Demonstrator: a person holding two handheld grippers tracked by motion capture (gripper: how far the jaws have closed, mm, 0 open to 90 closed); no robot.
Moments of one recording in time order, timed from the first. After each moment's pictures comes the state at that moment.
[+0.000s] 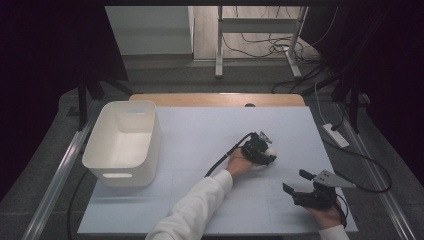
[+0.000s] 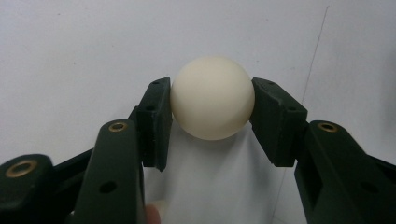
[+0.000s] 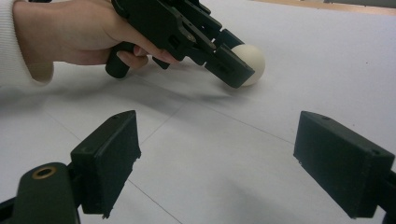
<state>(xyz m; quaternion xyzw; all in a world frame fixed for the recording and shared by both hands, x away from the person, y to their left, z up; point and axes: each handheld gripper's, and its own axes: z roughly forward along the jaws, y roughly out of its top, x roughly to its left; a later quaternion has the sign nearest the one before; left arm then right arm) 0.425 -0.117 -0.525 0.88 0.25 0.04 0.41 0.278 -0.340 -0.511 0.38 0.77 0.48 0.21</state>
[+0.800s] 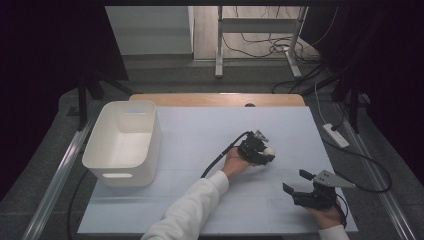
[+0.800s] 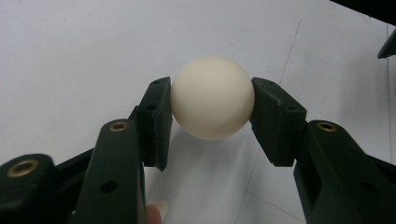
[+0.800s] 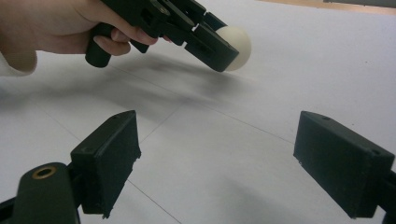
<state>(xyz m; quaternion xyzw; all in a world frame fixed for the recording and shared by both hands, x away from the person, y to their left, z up) 0.416 -0.102 -0.511 0.87 0.26 0.03 0.42 0.278 -0.340 -0.512 0.37 0.77 0.48 0.21</state>
